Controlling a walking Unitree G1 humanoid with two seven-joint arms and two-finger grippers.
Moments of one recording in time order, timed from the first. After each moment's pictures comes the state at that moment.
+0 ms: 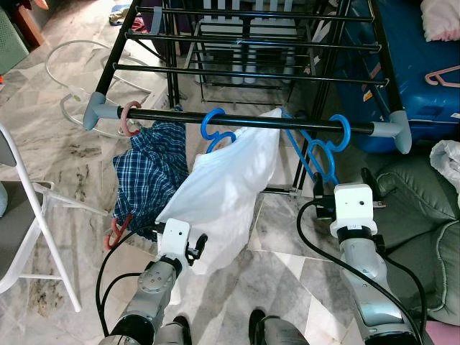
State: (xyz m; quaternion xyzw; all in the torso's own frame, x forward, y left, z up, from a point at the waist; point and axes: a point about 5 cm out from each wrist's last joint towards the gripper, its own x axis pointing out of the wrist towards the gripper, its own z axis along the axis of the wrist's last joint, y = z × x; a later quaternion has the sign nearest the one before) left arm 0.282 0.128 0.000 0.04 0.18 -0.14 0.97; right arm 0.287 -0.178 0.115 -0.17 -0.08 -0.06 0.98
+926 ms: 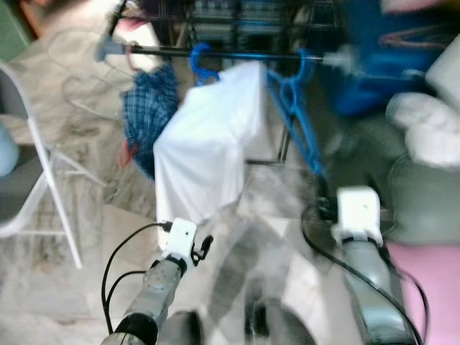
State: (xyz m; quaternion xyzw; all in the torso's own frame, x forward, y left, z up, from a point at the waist) left arm 0.287 0.118 0.004 0.05 0.18 -0.16 0.97; right arm 0.277 -0.188 0.103 -0.16 -0.05 -0.09 0.98
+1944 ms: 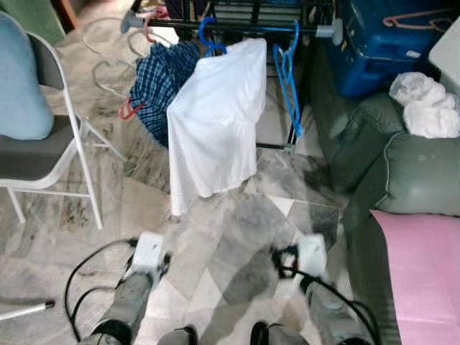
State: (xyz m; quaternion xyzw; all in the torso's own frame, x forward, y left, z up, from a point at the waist) left arm 0.257 0.192 -0.034 0.12 0.31 0.00 0.94; right arm 0.254 -0.142 -0.030 0.00 0.26 0.07 0.96
